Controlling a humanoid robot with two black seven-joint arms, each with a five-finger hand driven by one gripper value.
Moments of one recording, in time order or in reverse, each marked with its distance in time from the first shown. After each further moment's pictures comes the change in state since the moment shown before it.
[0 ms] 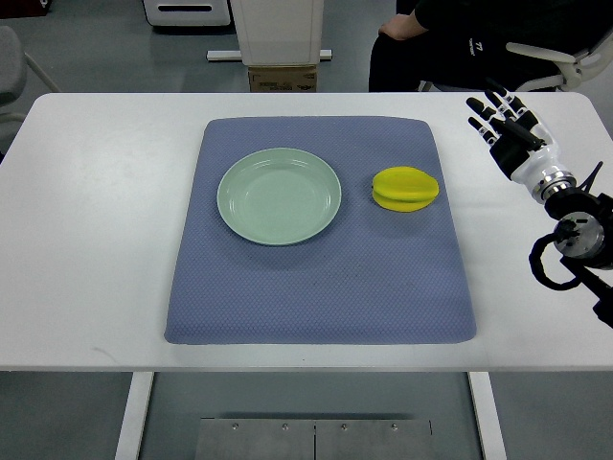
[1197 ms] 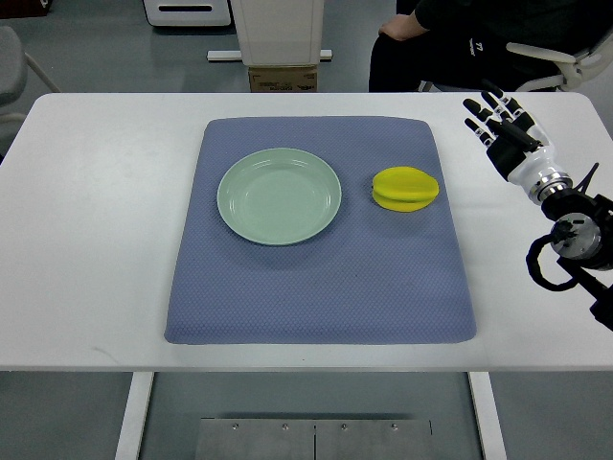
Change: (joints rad) left arm 0.010 0.000 0.002 0.000 0.001 -0.001 -0.029; right arm -0.001 0.009 0.000 -0.001 0.000 0.001 0.000
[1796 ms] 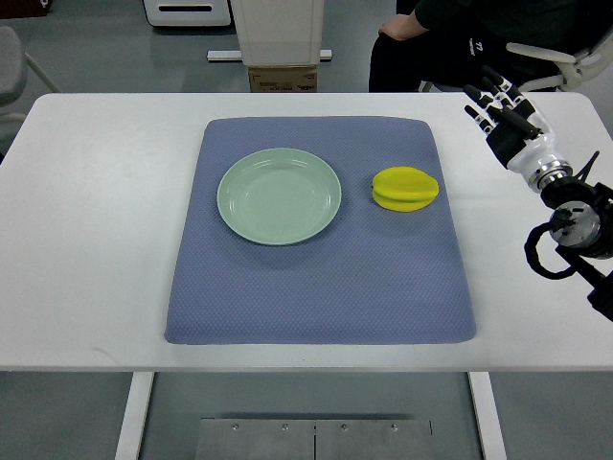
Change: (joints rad) left arm -0.001 0.000 0.000 0.000 0.000 0.000 0.000; right arm 0.034 0.012 0.021 -0.042 -0.001 0.001 0.000
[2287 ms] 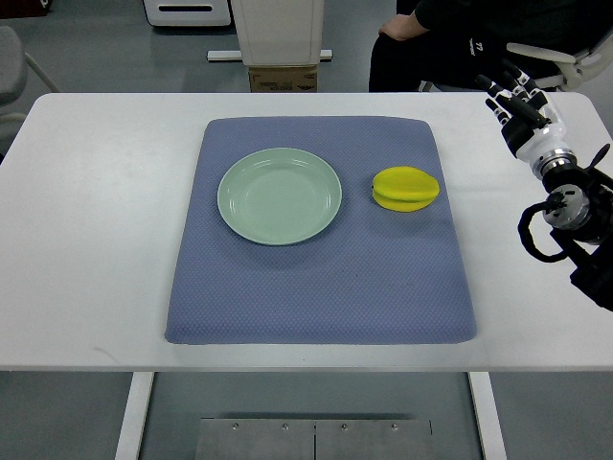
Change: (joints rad) left arm 0.001 0.000 0.000 0.000 0.000 0.000 0.000; right arm 0.095 0.124 -0.007 -0.292 -0.013 0.008 0.001
